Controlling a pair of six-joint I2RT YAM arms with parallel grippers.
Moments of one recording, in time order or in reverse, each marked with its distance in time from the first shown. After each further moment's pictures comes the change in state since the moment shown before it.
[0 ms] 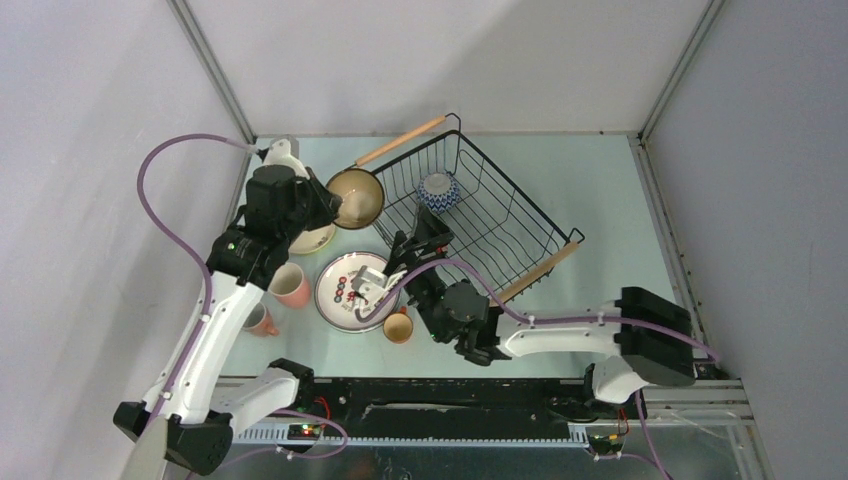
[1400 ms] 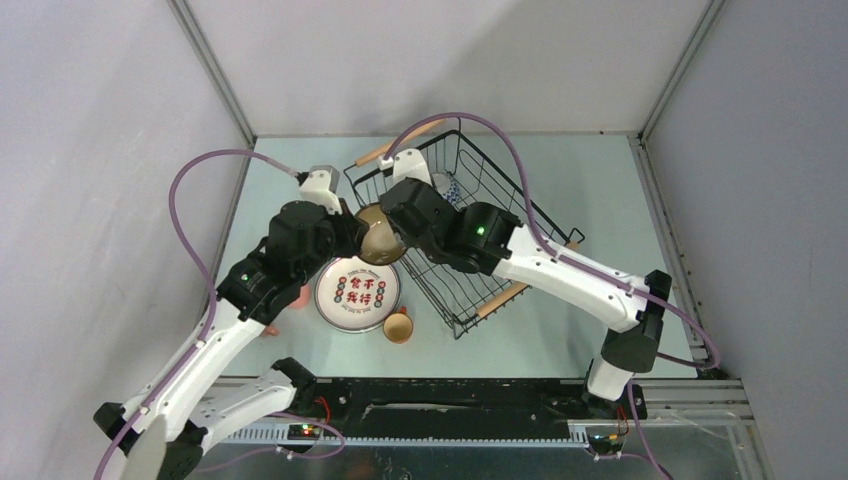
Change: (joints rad) left arm -0.291 -0.138 -0.169 0.072 -0.105 0.108; right arm -0.198 0.124 0.951 -1.846 -0.177 1.758
